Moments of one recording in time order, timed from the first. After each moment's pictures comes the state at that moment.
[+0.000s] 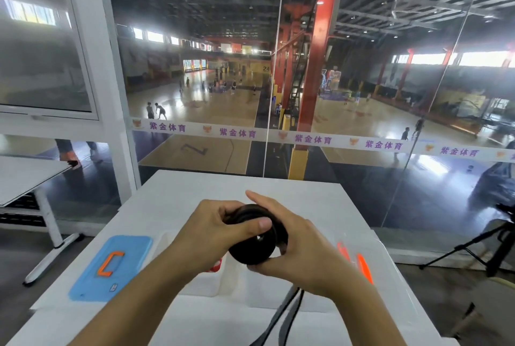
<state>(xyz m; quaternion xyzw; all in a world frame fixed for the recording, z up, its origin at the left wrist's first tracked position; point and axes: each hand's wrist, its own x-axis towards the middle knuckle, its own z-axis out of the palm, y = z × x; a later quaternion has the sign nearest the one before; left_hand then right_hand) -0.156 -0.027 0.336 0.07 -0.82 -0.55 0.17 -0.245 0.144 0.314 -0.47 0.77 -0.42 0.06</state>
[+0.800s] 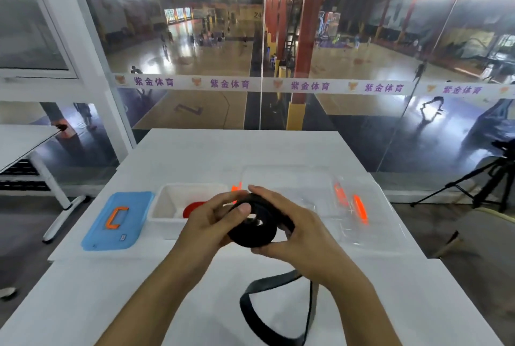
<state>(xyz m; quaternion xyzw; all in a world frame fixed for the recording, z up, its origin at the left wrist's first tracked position) -0.134 -0.010 0.243 0.11 -0.65 -0.75 0.10 -0.217 0.166 0.230 -0.38 0.79 -0.48 0.09</state>
